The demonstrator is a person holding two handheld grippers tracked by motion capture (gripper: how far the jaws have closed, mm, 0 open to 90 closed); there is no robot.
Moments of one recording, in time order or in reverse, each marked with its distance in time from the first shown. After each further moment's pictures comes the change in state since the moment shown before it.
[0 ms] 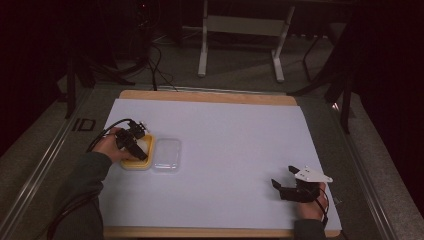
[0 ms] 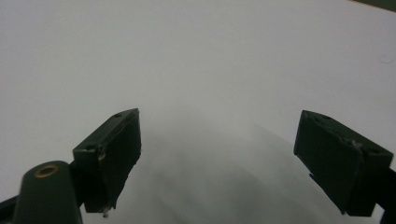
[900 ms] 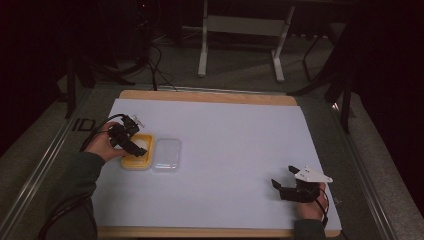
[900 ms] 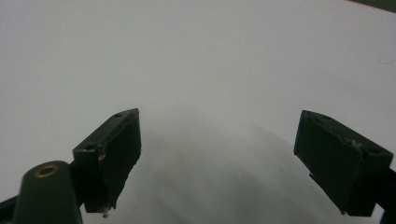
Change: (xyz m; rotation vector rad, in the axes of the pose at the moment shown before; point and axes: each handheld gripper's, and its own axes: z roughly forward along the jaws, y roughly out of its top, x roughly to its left) left arm -0.003 -0.010 -0.040 -0.187 0.007 0.017; right arm 0.000 0.000 0.000 -0.001 -0.001 -0.001
